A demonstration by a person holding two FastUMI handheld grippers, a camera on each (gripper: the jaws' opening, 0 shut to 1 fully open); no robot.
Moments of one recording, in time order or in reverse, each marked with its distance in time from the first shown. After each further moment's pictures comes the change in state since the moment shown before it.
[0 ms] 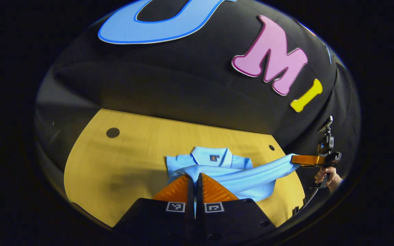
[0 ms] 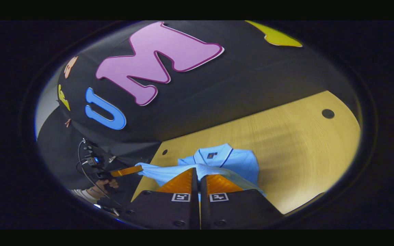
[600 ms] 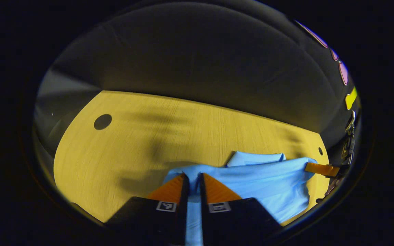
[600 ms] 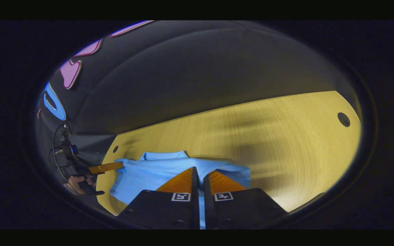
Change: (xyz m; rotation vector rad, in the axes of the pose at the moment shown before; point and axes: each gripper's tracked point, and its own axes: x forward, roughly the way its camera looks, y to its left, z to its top) left arm 0.134 0.052 -0.060 -0.069 0.175 0.270; right arm 0.120 -0.099 -0.039 -0.066 0.117 -0.220
